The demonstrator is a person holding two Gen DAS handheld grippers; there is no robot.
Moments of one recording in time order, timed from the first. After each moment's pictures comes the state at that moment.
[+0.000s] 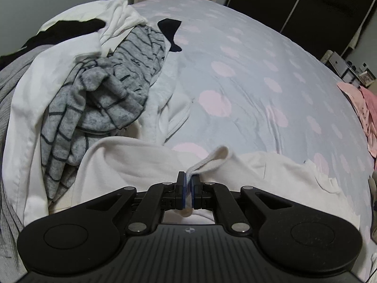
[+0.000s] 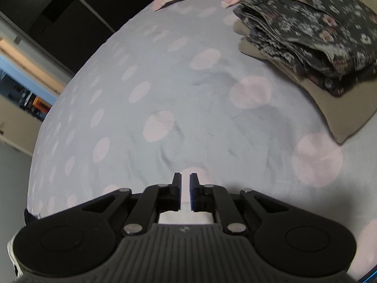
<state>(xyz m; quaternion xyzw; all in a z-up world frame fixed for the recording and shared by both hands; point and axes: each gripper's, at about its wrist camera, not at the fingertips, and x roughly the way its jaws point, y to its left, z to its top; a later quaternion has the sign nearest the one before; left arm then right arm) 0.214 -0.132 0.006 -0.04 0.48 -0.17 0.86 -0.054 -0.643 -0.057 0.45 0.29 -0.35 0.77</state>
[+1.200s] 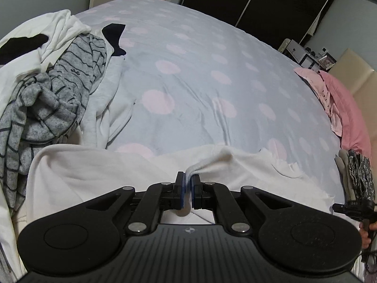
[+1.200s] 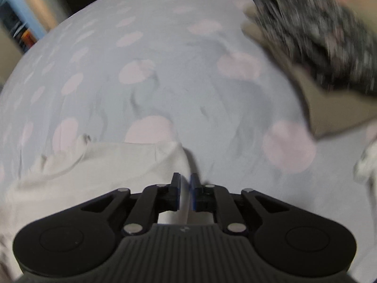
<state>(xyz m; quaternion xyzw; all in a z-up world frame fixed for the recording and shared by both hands) 0.192 -0.165 0.019 -0.04 0.47 -0.28 0.84 -0.050 -0.598 -0.080 0.28 0.42 -0.34 0.79</state>
